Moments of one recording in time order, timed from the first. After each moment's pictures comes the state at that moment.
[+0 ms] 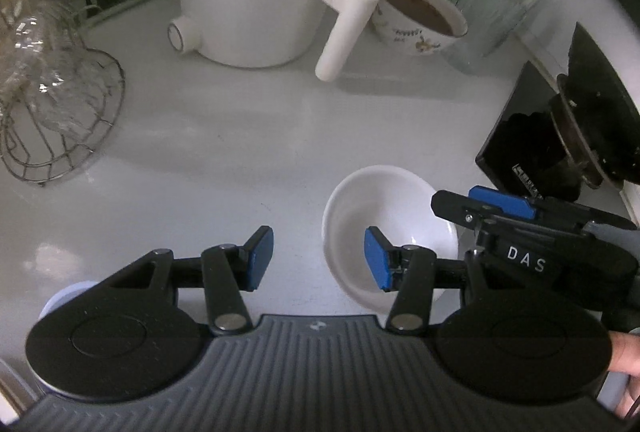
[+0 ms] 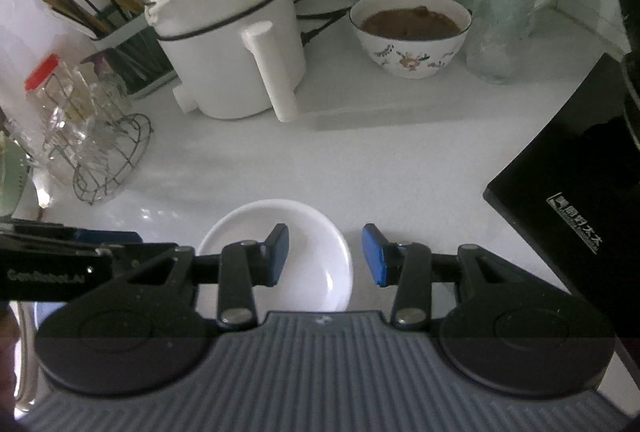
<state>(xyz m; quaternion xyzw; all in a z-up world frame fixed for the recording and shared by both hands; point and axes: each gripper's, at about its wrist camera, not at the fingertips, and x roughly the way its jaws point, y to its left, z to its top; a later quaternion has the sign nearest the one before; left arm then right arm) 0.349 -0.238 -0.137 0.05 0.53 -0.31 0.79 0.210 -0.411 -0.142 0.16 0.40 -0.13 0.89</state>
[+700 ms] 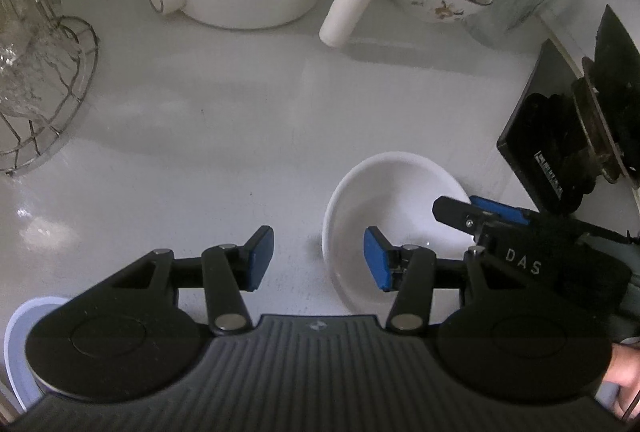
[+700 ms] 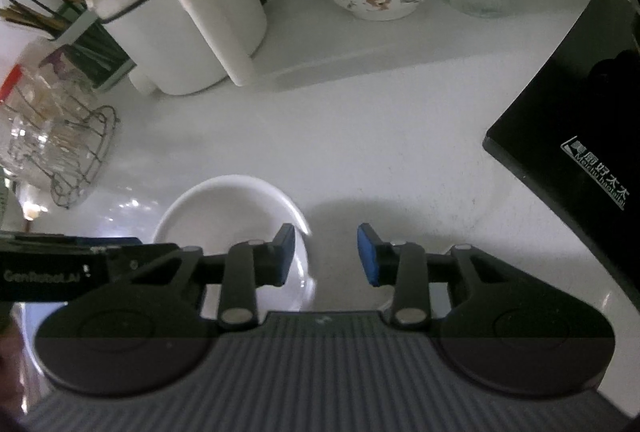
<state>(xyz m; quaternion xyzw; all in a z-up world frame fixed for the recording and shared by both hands) 0.370 -0.262 -0.171 0.06 0.58 -0.30 0.76 0.221 -0.435 -0.180 0.22 0.44 -0.14 0.86</state>
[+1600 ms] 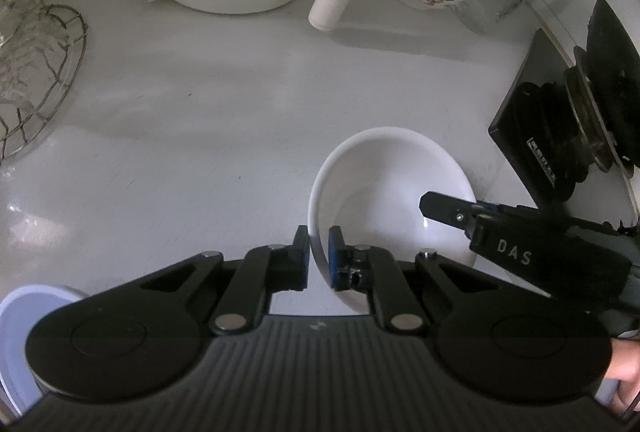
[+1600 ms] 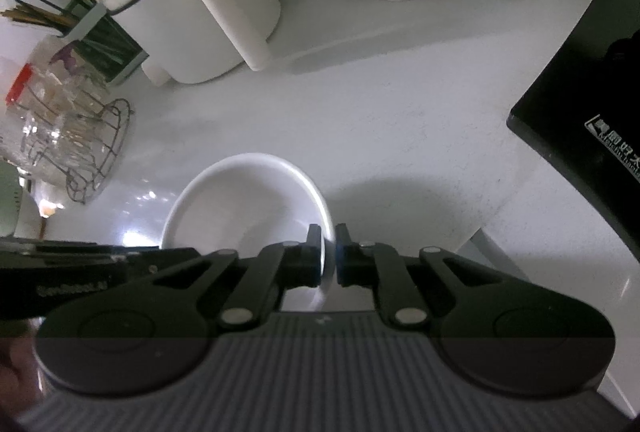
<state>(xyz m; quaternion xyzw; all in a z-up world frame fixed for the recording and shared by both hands) 0.362 -0.261 -0.177 0.05 0.58 -0.31 0.75 0.224 -0.430 -0.181 0.25 0.45 -0.12 0.85</state>
